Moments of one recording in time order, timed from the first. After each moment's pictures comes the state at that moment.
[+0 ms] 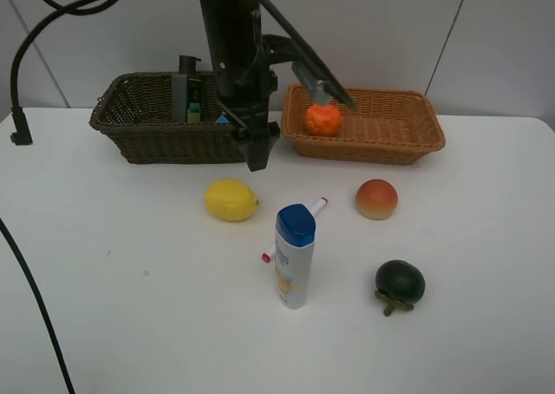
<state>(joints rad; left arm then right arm) -0.65 2.16 -1.87 -0.01 1.20 0.60 0.00 -0.01 -0.51 0.00 1.07 0.11</state>
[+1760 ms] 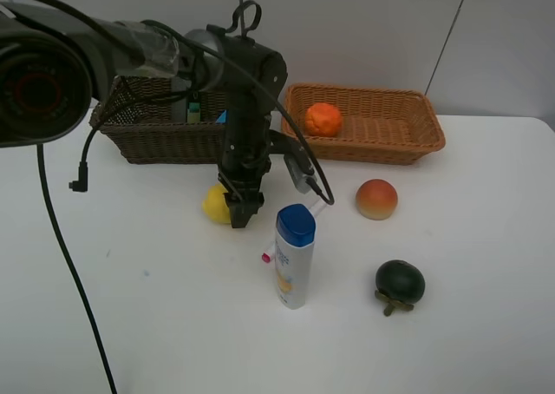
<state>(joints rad) -0.65 2.44 -1.87 0.06 1.19 0.65 0.00 -0.01 -0.51 0.00 1.07 0.11</state>
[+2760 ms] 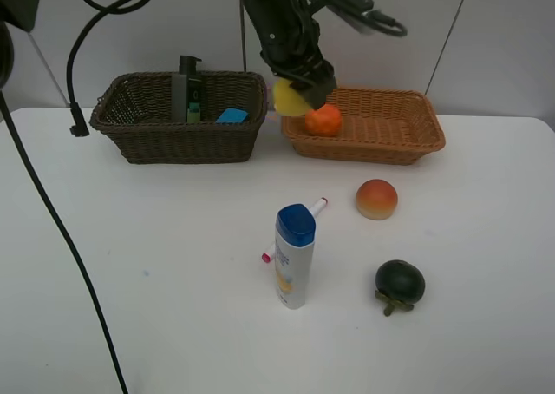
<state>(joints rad) -0.65 2.28 -2.13 -0.11 0.91 0.42 0.00 -0.01 -0.51 0.00 1.07 0.11</state>
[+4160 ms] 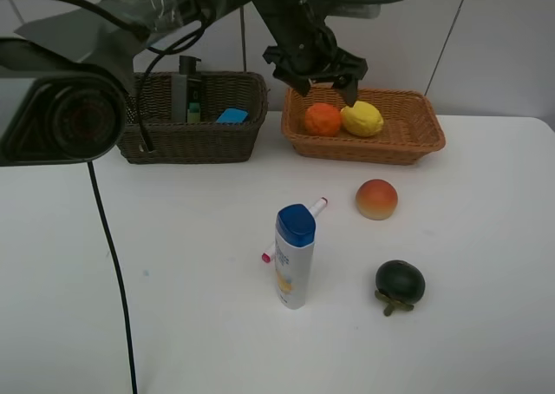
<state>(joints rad) -0.61 2.57 -2.56 -0.21 1.08 0.04 0.00 -0.01 -0.51 0.00 1.07 0.11</state>
